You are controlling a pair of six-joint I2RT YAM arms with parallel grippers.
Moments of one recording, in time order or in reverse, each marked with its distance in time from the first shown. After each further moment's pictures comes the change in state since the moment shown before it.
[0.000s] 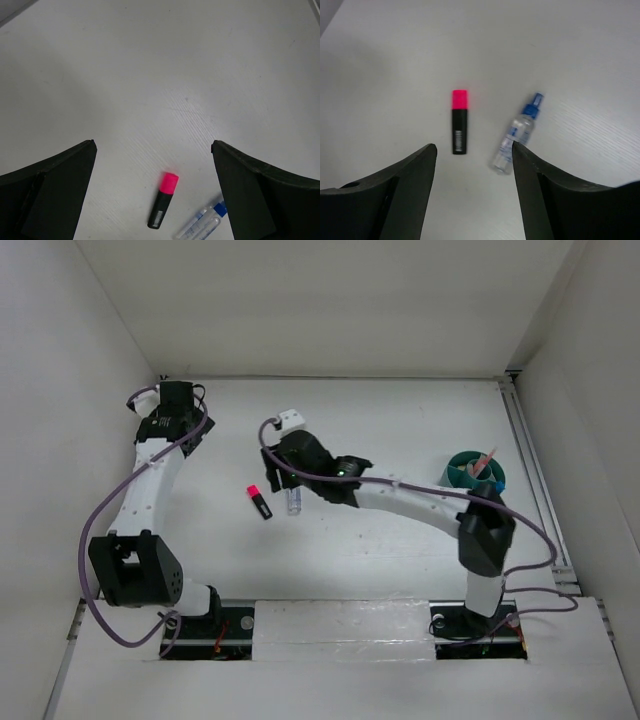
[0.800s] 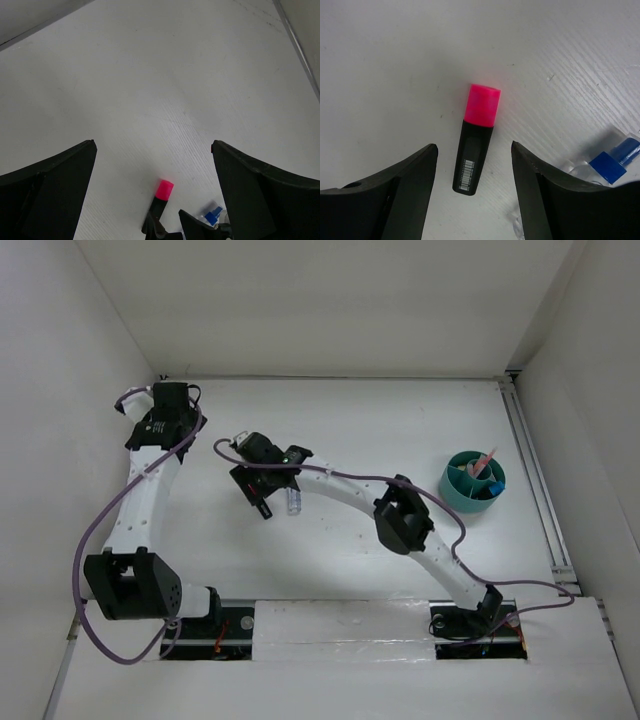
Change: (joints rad) left arm -0.006 -0.072 0.000 -0.017 -0.087 -0.055; right arm 0.000 0.664 0.745 -0.412 -0.261 -0.146
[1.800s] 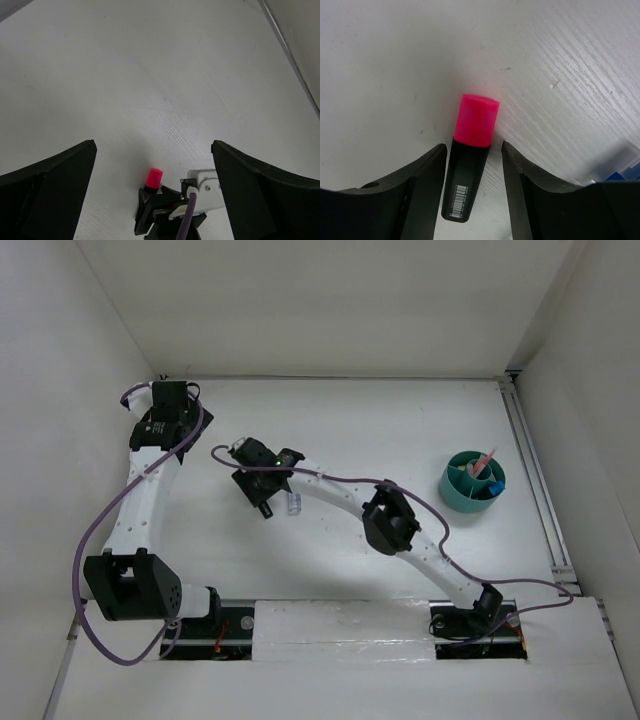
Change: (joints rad) left arm 0.000 -0.009 0.000 0.042 0.119 0.044; right arm -0.005 0.160 0.192 -0.106 0.026 -0.013
